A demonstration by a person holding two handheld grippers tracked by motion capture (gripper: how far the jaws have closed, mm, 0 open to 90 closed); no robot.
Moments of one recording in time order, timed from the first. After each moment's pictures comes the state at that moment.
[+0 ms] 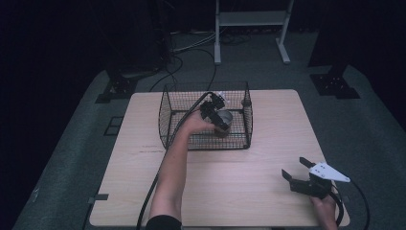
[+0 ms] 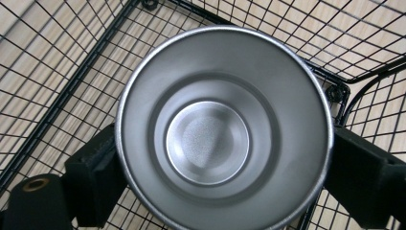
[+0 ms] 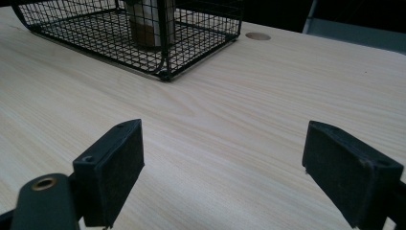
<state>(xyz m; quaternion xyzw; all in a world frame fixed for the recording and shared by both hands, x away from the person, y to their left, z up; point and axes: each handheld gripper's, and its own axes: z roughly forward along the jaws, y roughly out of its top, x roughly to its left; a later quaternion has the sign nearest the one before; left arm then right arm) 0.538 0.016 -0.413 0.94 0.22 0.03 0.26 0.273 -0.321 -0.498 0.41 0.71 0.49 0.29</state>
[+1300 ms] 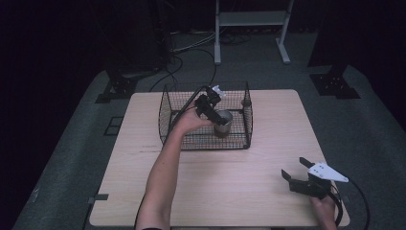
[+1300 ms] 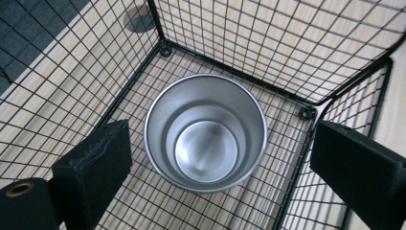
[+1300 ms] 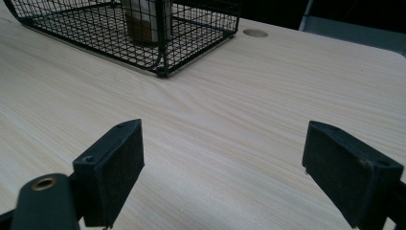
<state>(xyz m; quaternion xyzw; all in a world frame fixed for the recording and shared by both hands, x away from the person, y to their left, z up) 0.510 0.033 -0.369 0.92 0.21 0.09 0.31 0.273 -0.319 -0.498 0.41 0.72 0.47 0.30</state>
